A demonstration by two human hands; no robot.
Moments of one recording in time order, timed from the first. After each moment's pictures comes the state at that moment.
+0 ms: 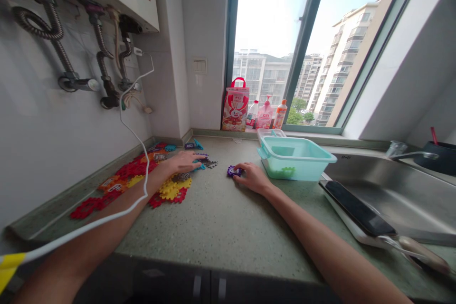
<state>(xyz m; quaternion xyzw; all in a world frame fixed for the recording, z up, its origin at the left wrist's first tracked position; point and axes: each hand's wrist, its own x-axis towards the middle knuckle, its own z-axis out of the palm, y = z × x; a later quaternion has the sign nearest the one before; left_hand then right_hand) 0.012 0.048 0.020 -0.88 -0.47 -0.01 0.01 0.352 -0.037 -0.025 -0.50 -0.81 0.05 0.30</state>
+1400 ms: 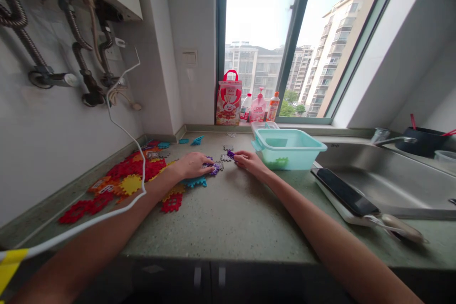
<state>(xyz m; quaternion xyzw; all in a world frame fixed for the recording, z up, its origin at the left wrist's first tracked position) 0.075 -0.010 0.032 -0.93 -0.36 -0.06 0.05 0.357 -0.024 -0.021 -0.45 -0.60 0.45 0.49</state>
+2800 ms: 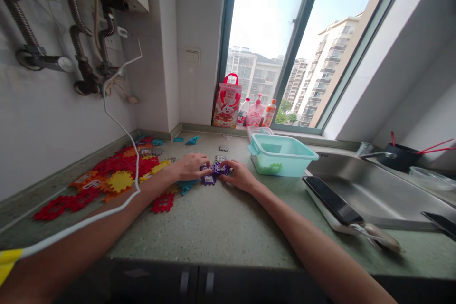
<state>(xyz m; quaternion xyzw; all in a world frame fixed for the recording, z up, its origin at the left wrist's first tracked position) 0.079 -0.009 0.020 -0.94 -0.33 -0.11 0.02 0.339 -0.046 -0.024 -0.47 -0.81 0.10 0.33</state>
